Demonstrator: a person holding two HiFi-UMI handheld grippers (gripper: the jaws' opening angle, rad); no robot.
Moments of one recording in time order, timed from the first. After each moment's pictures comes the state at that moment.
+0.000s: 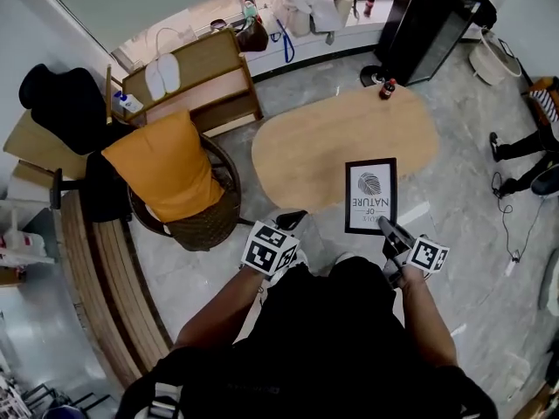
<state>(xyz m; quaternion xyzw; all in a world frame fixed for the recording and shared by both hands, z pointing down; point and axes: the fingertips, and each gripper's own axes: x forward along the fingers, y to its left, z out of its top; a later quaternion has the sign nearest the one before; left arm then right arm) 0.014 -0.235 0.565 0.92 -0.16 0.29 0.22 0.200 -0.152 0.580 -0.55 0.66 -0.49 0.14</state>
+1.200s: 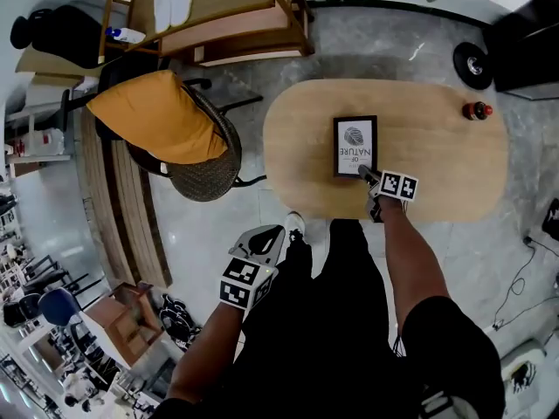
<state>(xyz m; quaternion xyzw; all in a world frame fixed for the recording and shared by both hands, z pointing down) 0.058 -0.364 0.671 0.75 -0.39 0.37 0.38 0.247 -0.464 0.969 -0.38 0.65 -0.65 -0.11</state>
